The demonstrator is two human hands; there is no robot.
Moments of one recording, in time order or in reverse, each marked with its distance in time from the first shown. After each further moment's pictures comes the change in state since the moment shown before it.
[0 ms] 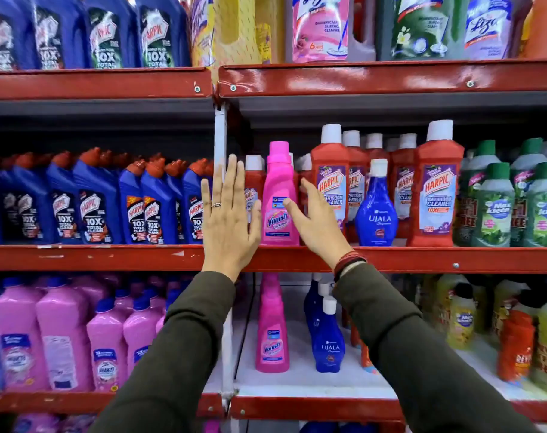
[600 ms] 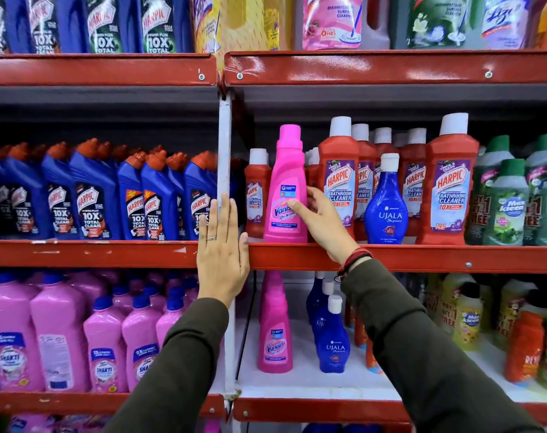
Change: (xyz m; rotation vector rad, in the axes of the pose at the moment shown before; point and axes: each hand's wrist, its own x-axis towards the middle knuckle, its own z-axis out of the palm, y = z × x) left_hand -0.062 -0.044 0.045 0.058 -0.075 -0.044; right_hand 0.013 0.022 0.015 0.385 -0.067 0.204
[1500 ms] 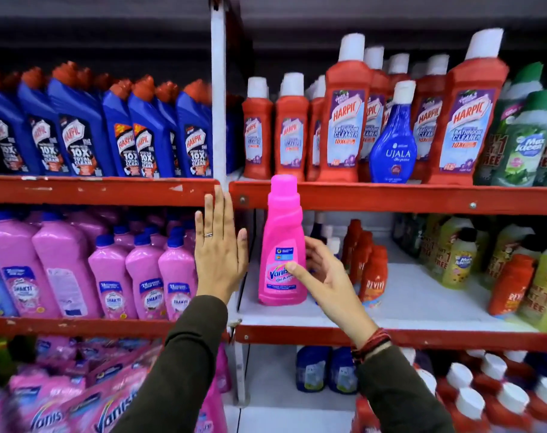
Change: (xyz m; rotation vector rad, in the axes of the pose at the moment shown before) left_hand -0.097 0.004 -0.004 -0.035 -0.074 -0.050; right_hand -0.175 0.092 0.010 0.146 -0.117 0.066
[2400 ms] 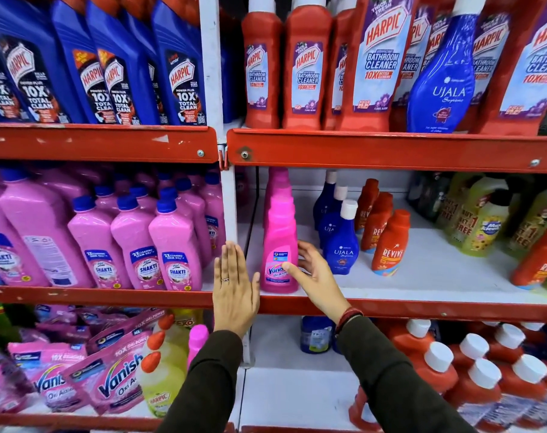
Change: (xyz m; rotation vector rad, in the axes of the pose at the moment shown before) left_hand -0.160 -0.020 0.078 0.066 -0.233 -0.032; right_hand 0.014 0.144 0.020 -0.053 -0.017 0.262
